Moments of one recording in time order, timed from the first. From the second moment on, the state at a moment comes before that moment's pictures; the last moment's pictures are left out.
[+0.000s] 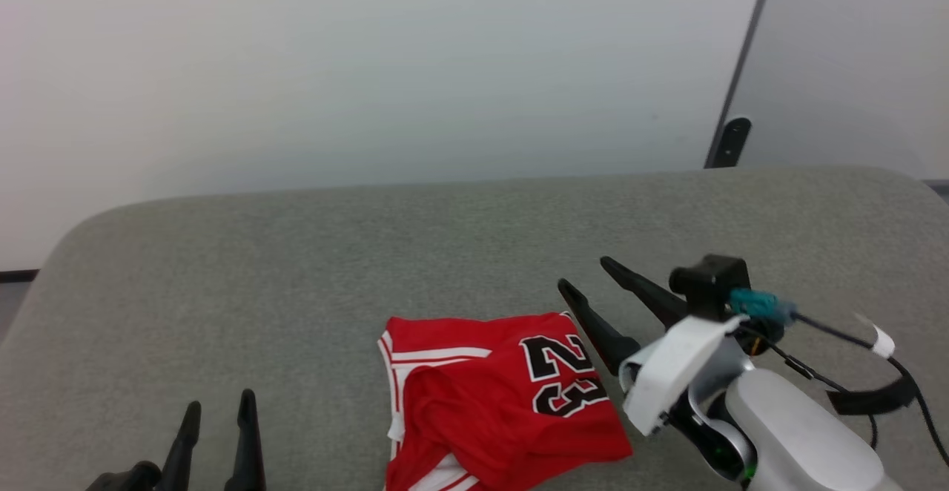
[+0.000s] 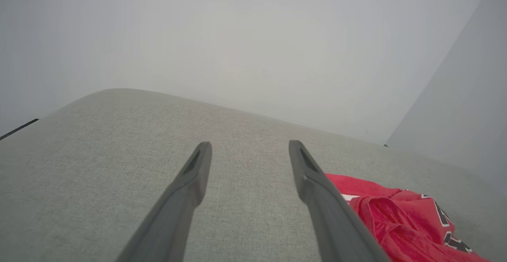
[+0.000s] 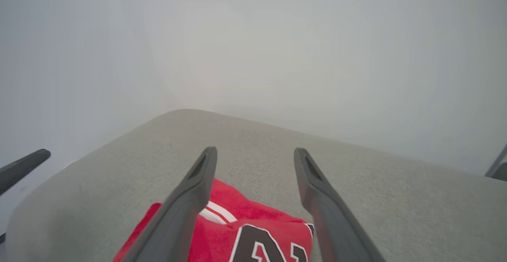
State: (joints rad) left arm 0.11 0.17 0.04 0.14 -0.43 -0.06 -0.26; right arm -0.54 -0.26 0.71 0.46 0.70 0.13 -0.11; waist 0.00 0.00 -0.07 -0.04
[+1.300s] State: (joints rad) left arm 0.15 0.06 0.15 0.03 -0.26 -0.12 -0.26; right arm -0.08 -0.14 0.20 0.20 0.35 0.13 -0.26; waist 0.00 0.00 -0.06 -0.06
